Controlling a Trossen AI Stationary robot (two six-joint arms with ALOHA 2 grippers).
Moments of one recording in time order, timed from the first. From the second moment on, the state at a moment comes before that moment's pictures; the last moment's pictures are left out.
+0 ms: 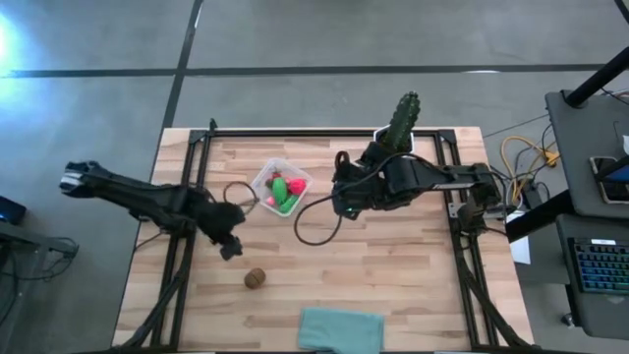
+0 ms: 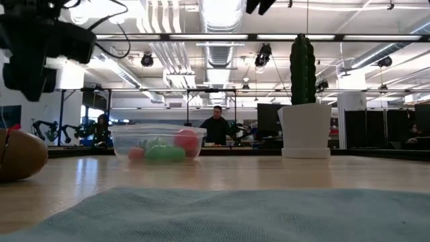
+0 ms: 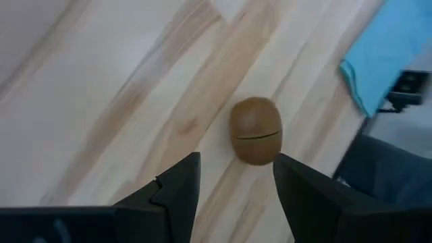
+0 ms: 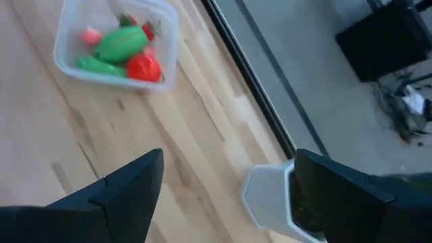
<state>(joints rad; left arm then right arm) -0.20 0.89 0.64 -0.77 0.24 -0.97 0.17 1.88 2.19 -1.57 0.70 0.47</state>
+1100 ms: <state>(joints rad) -0.47 1.47 1.01 -0.83 0.07 -1.31 0.18 1.74 2.10 -1.56 0.71 0.23</state>
